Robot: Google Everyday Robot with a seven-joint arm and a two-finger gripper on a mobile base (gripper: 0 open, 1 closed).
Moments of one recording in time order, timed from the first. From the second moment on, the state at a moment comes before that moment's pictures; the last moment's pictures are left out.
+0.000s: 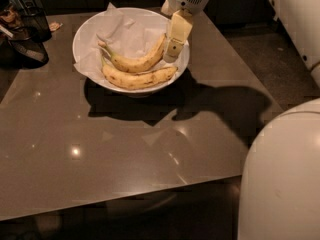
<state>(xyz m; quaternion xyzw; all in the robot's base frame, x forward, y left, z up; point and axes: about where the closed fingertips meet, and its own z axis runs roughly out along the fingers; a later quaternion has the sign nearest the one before) 0.626 -0.030 0.970 -0.69 0.69 0.10 0.20</state>
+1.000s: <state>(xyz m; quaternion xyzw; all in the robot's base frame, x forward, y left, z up) 0.625 -0.013 0.951 -0.68 0.70 0.13 0.18</state>
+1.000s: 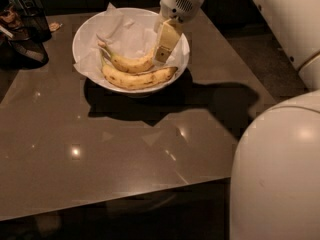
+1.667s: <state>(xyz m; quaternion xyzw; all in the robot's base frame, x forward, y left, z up) 0.628 -0.012 0.940 -0.67 0.71 0.12 0.16</state>
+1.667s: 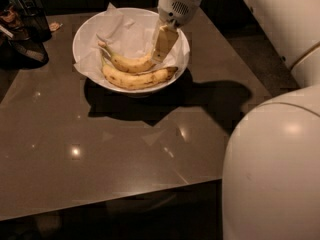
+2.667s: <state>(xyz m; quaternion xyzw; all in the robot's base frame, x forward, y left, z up) 0.627 0.002 0.913 -0.67 0.71 0.14 0.13</state>
